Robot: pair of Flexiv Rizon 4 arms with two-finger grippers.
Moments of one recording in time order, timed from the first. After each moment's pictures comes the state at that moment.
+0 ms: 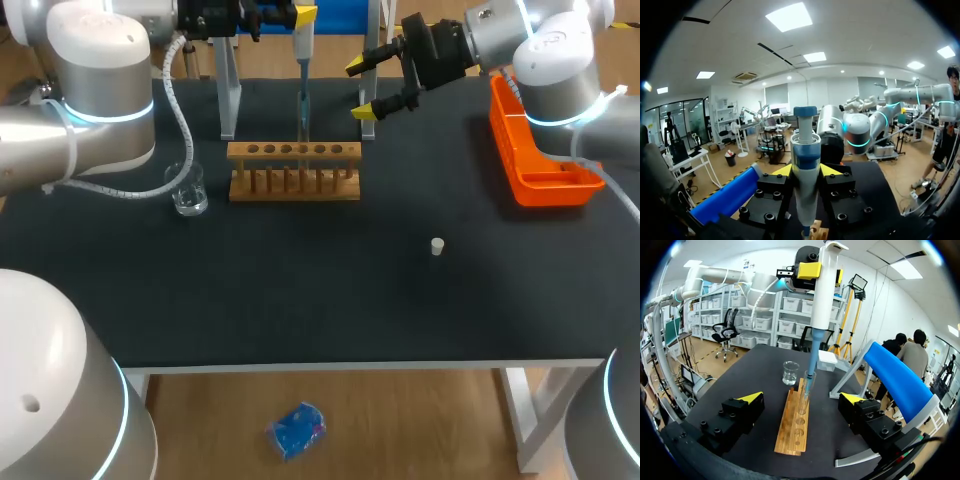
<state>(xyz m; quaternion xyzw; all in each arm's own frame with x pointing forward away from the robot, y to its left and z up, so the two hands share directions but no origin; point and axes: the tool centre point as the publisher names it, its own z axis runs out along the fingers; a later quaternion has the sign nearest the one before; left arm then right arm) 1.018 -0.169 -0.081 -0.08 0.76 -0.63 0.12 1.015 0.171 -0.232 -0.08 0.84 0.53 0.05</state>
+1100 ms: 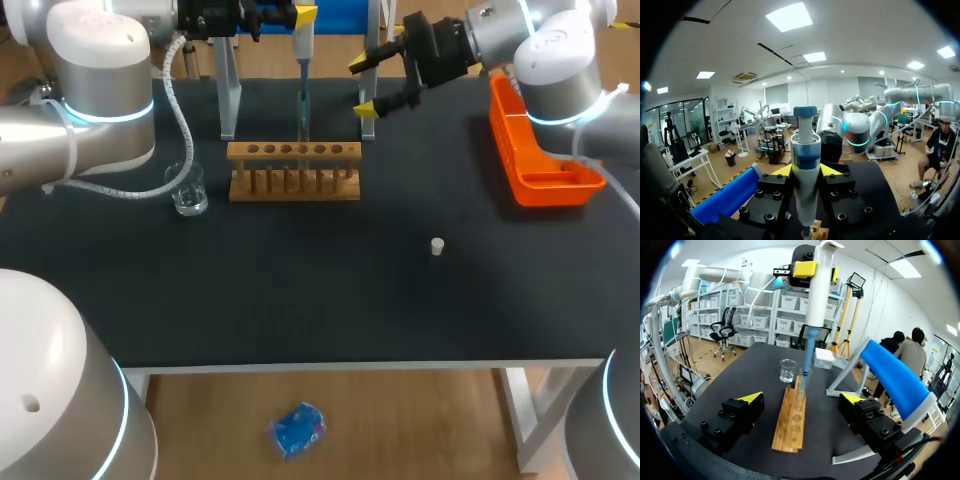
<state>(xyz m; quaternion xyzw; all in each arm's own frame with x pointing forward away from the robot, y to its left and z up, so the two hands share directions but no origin) 1.018 -0.169 -0.081 -0.08 0.76 -0.63 0.12 1.025 0.165 -0.228 -0.07 0.85 0.52 0.06</state>
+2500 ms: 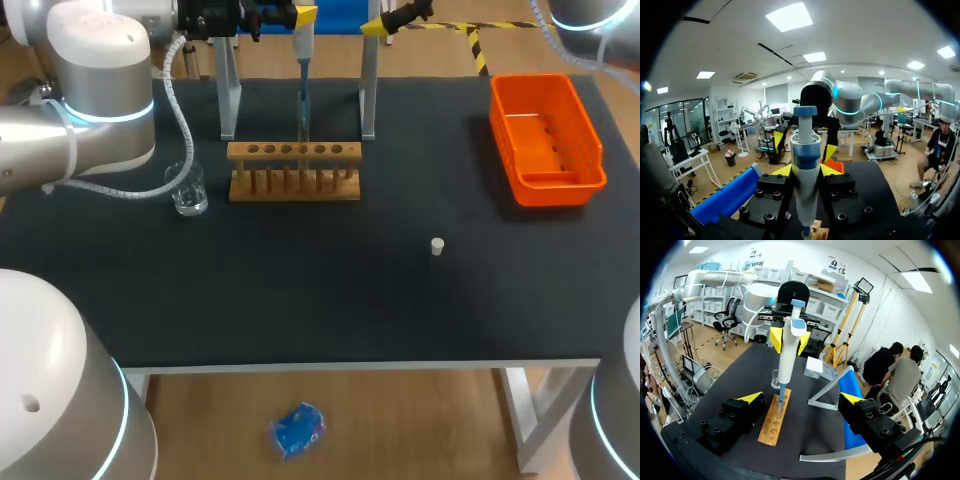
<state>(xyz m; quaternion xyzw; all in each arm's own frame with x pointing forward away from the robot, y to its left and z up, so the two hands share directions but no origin) 1.018 -0.169 -0.081 -0.08 0.76 -0.63 0.12 1.054 0.161 -0.107 -0.12 0.86 0.48 0.09</state>
